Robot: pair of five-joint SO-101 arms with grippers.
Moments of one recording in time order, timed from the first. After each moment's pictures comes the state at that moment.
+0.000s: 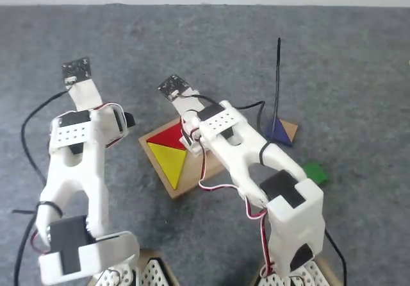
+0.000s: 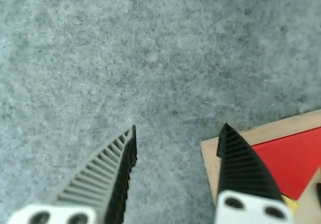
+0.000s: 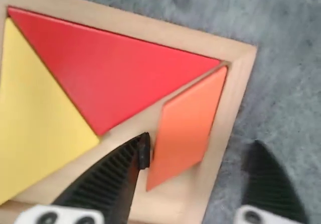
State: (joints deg) left arm -19.5 -8.4 38.4 52.0 11.0; right arm -36.9 22.8 8.3 52.9 9.6
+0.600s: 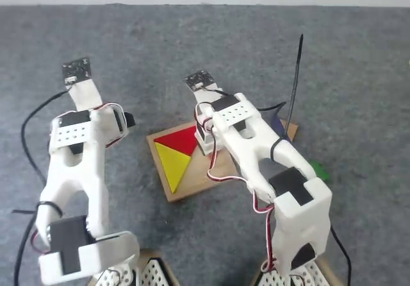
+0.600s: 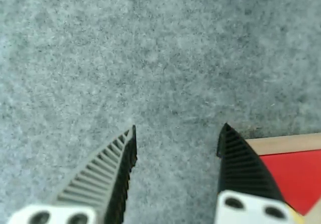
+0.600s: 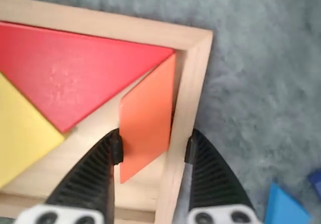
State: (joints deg) left arm -19.5 -8.4 38.4 52.0 11.0; right arm -31.4 21.9 8.5 62.6 -0.4
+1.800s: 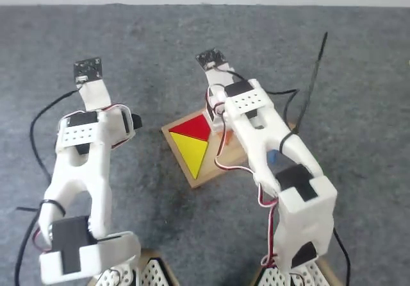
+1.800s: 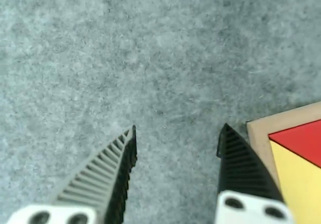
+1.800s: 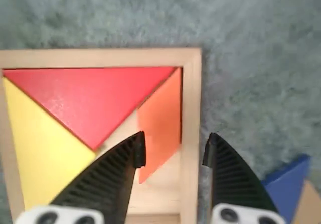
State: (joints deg) left arm -16.9 -8.4 39.8 50.0 8.9; right arm -27.0 19.9 0.4 61.0 3.7
